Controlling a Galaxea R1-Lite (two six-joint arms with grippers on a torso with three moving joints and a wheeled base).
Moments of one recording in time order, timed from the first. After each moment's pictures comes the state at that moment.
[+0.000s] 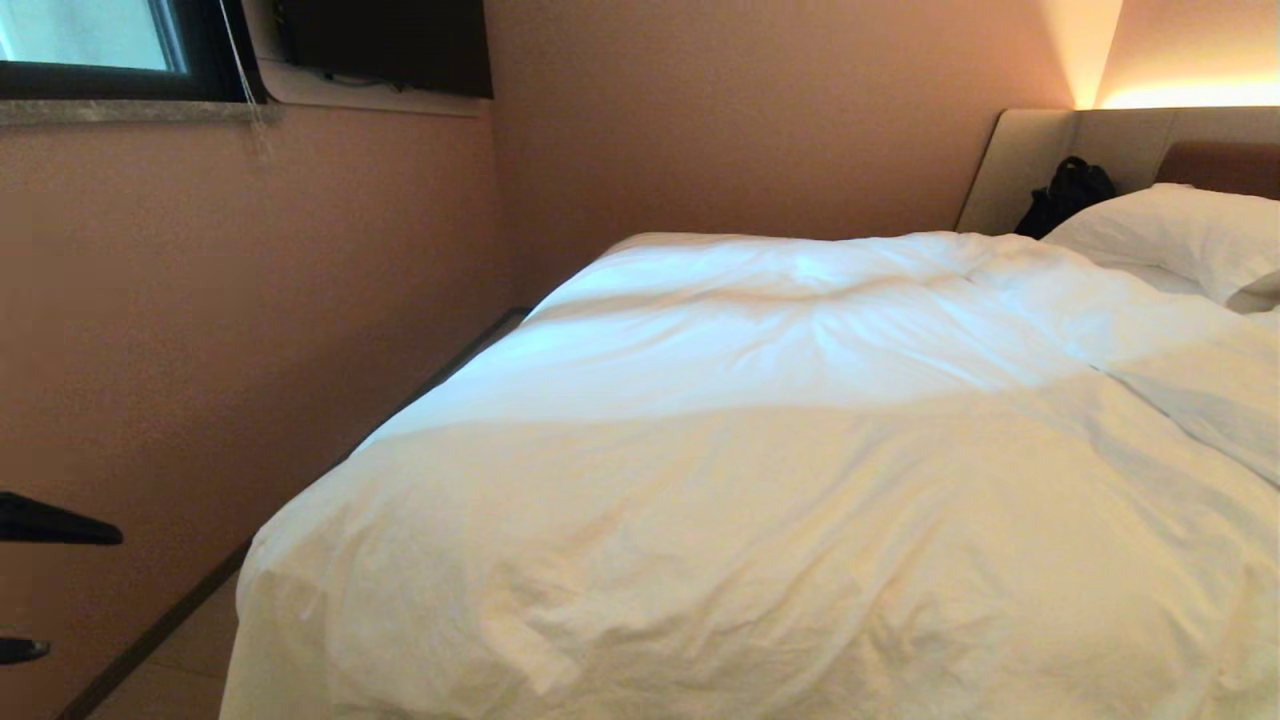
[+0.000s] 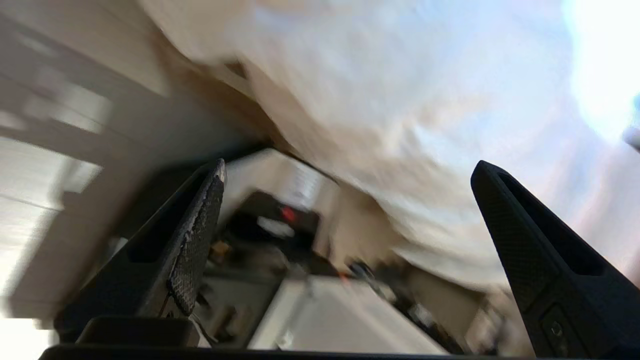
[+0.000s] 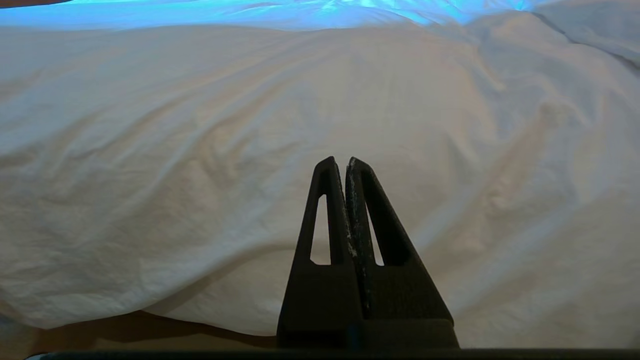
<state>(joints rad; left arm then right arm) 0.84 1.71 -1.24 0.99 -0.74 0.06 0.01 0.00 0.00 0.00 0.01 -0.01</state>
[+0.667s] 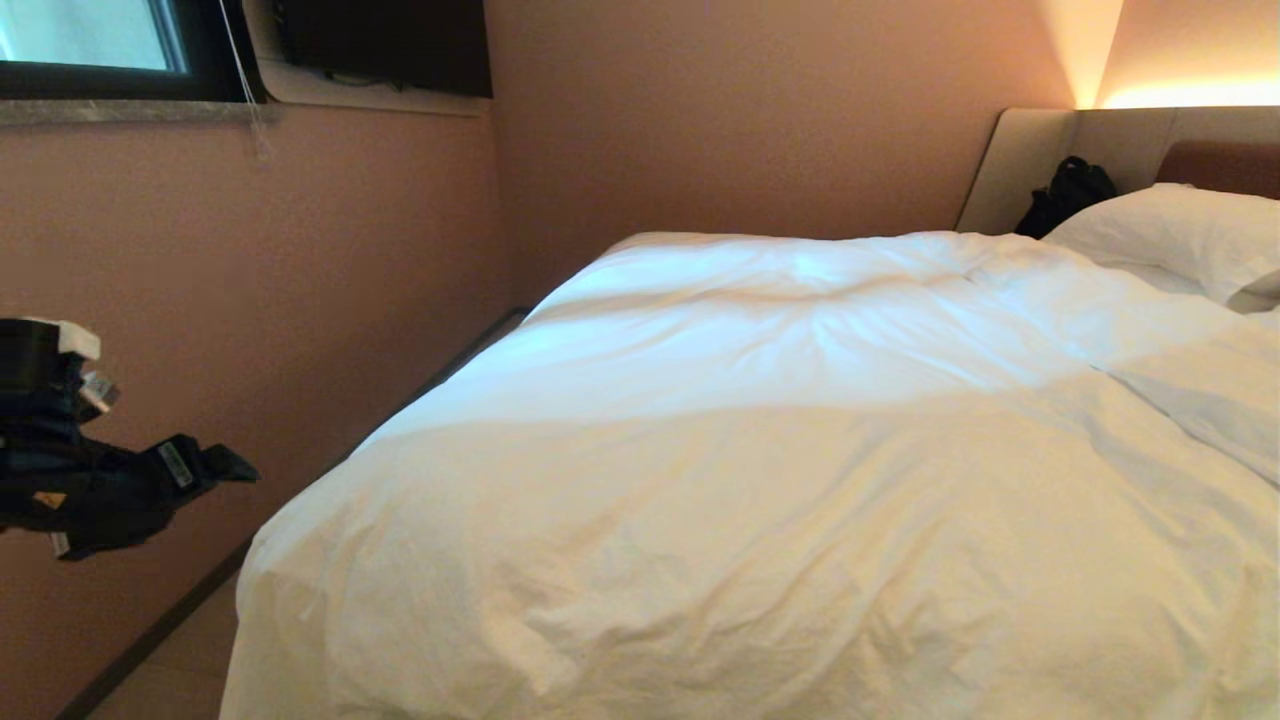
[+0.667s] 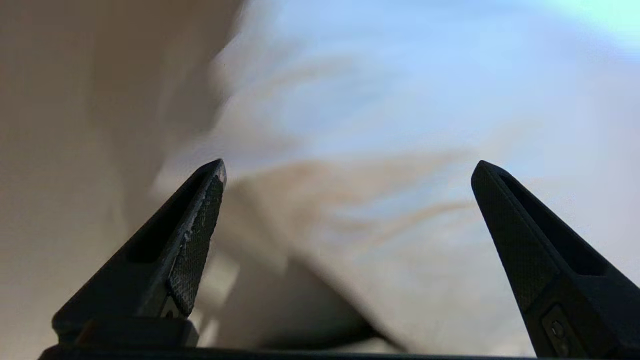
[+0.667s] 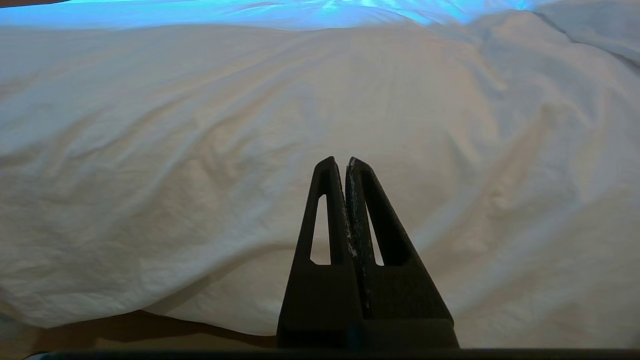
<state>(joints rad) 0.33 1.68 -0.95 0.07 -0.08 -0.36 0.01 0.00 0.00 0.00 0.01 -0.01</state>
